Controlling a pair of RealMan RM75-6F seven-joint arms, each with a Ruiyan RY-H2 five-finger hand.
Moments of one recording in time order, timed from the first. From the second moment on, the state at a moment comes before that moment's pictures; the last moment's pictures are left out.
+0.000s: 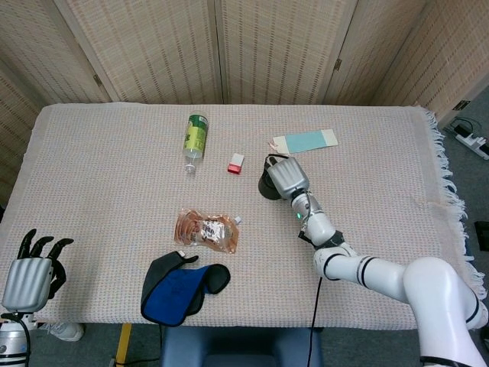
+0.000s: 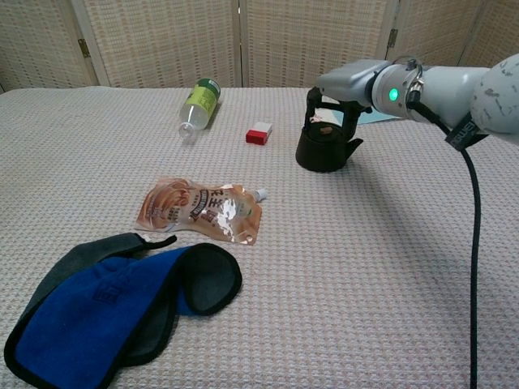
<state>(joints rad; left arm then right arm) -0.10 -1.22 -0.06 -1.64 1.50 1.52 0.26 1.12 -1.61 0.17 -1.14 -0.68 0.75 -0.70</state>
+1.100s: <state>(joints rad) -0.13 -1.22 -0.08 -1.65 1.47 1.49 0.28 0.37 -1.12 -0.15 -1.76 -1.33 1.57 -0.34</state>
